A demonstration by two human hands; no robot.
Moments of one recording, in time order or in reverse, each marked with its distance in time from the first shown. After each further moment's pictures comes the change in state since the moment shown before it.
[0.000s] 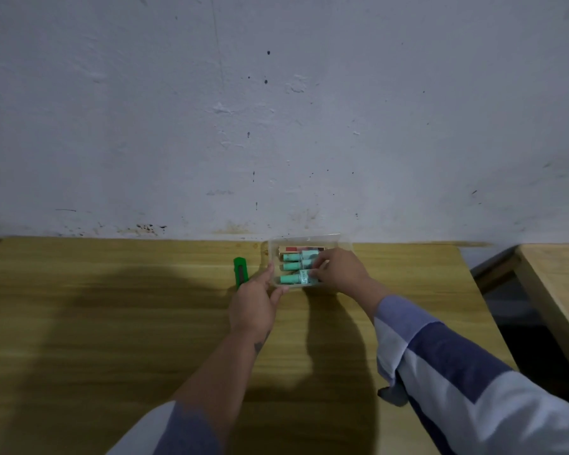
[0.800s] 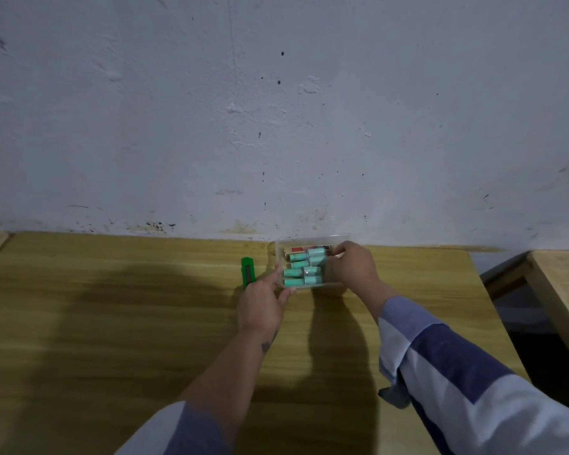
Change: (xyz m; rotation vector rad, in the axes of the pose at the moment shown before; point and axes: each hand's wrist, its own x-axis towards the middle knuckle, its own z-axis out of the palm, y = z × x) left_hand 0.000 0.005 -0.002 0.018 -0.005 0.004; right_hand 0.008 0.004 -0.001 0.182 0.207 0.169
